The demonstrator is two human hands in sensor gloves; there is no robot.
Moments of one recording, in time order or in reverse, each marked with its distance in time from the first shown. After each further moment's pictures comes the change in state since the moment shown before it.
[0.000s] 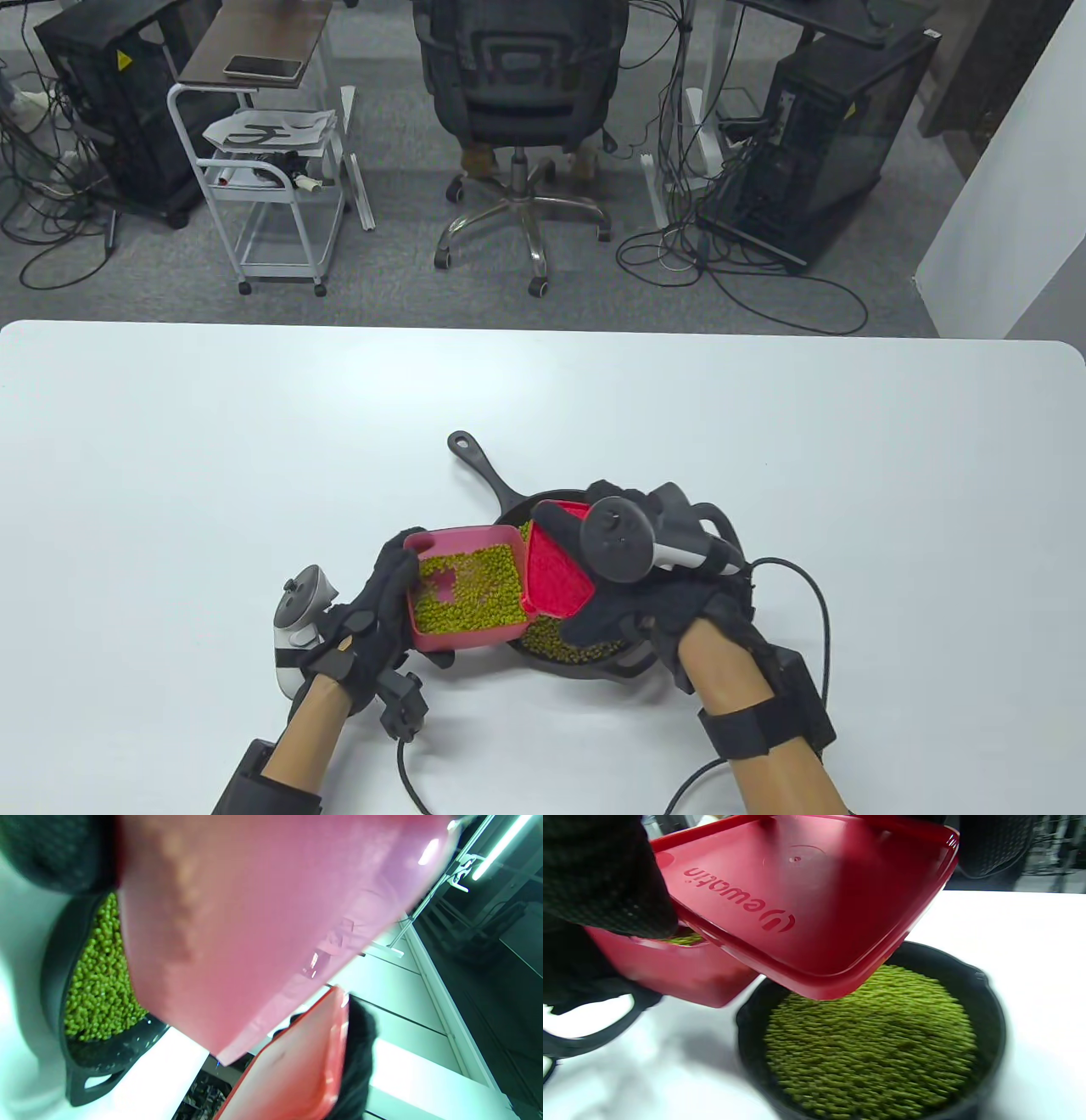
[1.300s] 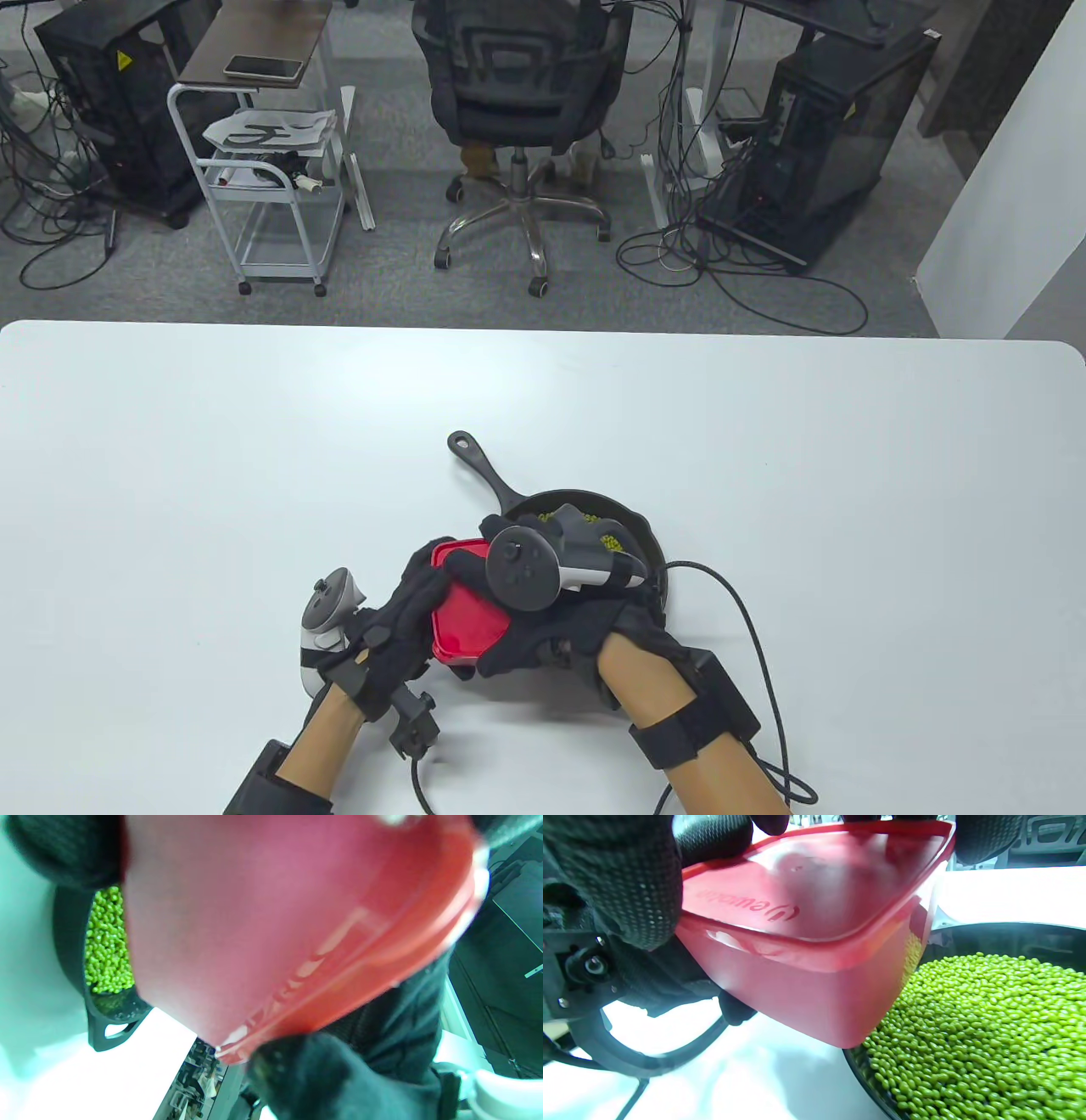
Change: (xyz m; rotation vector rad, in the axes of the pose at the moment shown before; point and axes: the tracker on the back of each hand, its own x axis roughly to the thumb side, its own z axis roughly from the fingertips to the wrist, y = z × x) left_hand -0.013 -0.015 -0.010 -0.143 -0.027 0.003; right_hand 0.038 0.021 -0.025 -0.027 -0.143 -0.081
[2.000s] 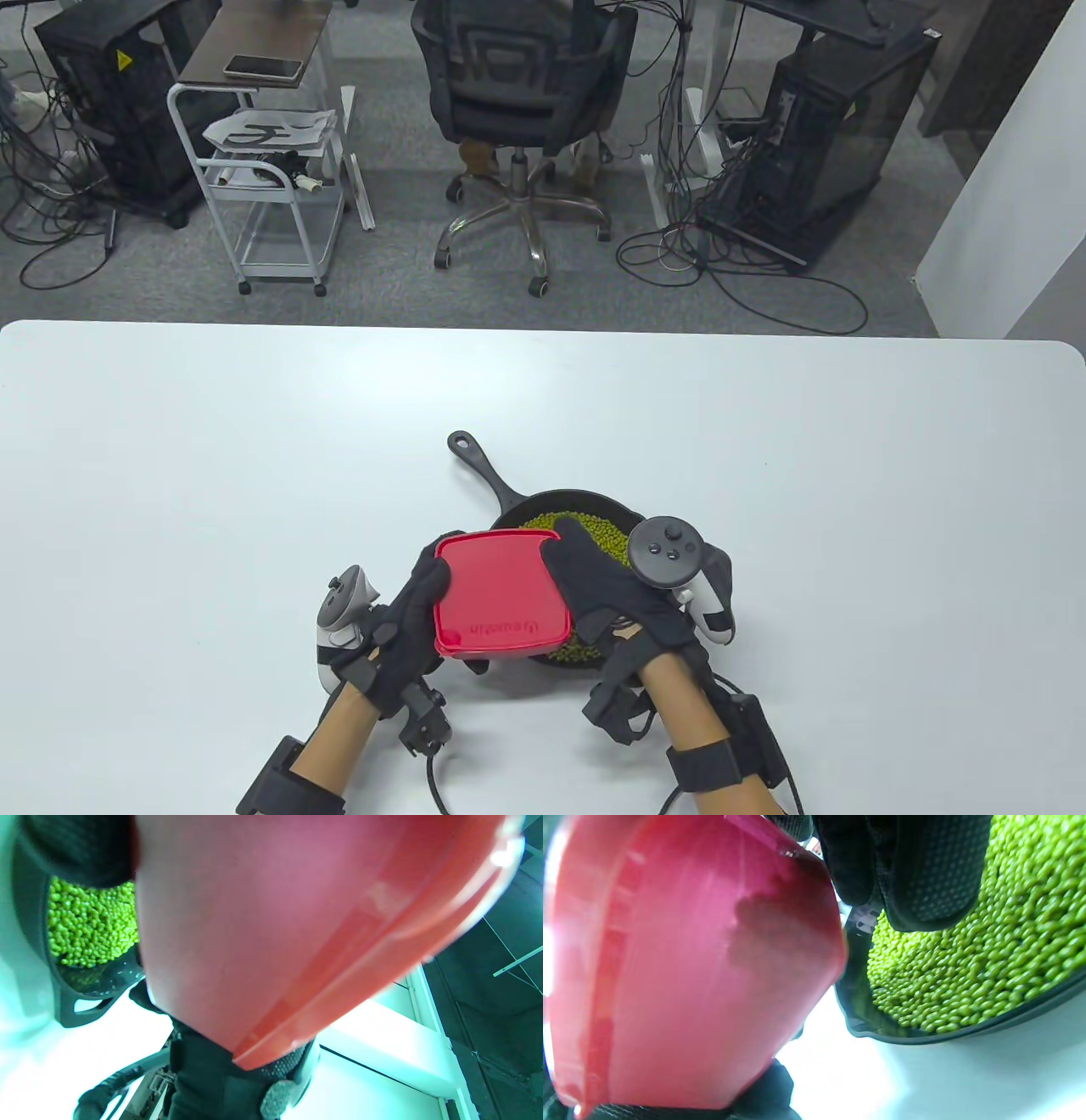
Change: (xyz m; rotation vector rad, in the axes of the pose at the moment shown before) left_hand -0.003 -0.012 -0.011 -0.041 -0.051 0.046; right_hand -0.085 0.059 0.035 -0.273 0.359 -0.882
